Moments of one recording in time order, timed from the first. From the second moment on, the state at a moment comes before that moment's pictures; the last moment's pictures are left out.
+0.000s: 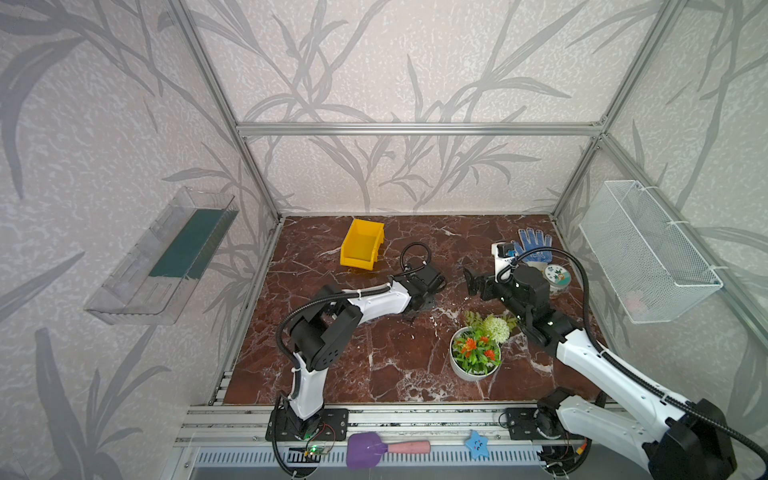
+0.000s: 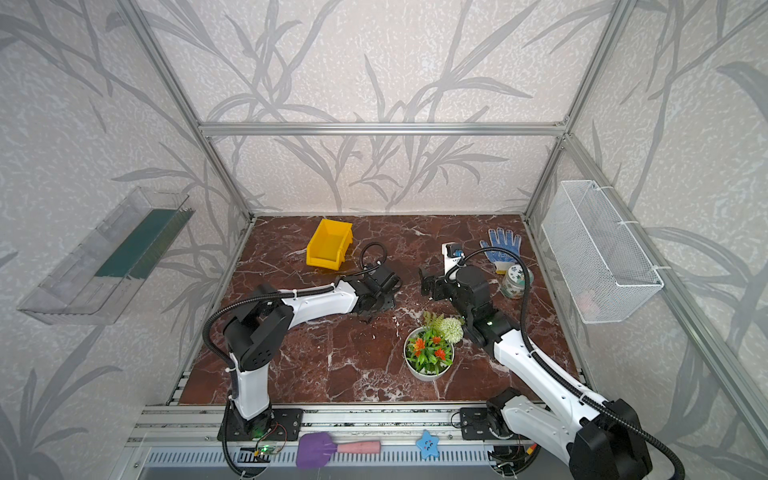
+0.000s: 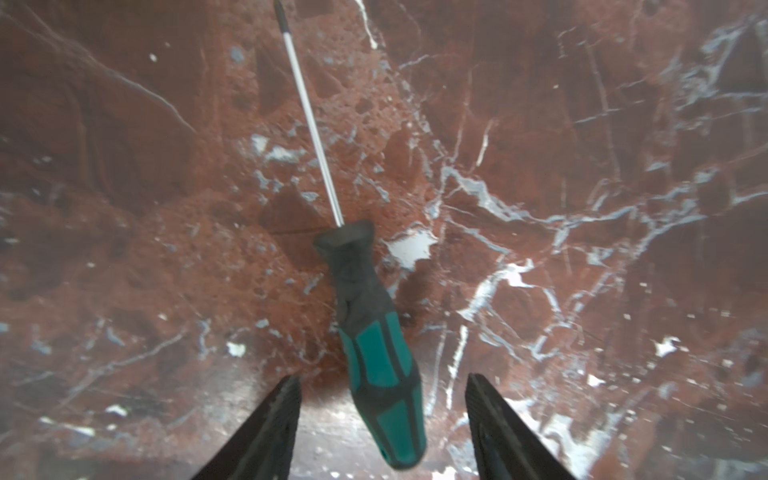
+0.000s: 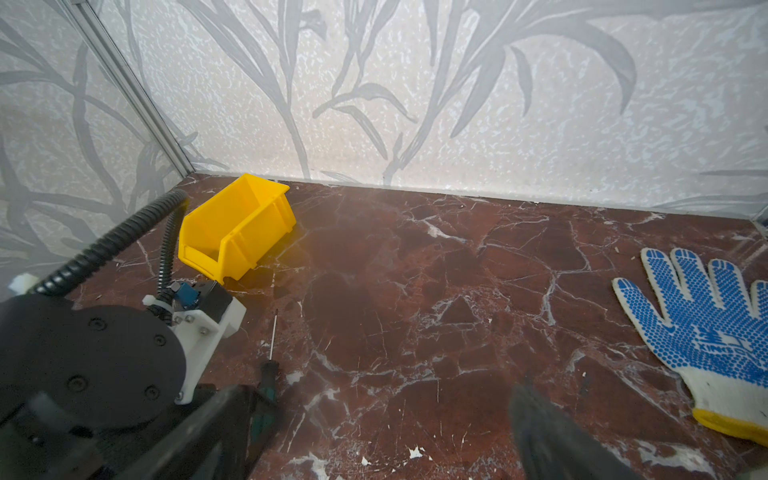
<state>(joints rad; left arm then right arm) -0.80 1.95 1.29 -0.48 -0.26 -1.00 0.49 1.03 0.66 0.06 0.12 0.18</state>
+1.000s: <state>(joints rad) -0.80 2.05 1.40 -0.62 -0.31 -0.77 0.49 0.99 0.63 0.08 0.17 0.18</state>
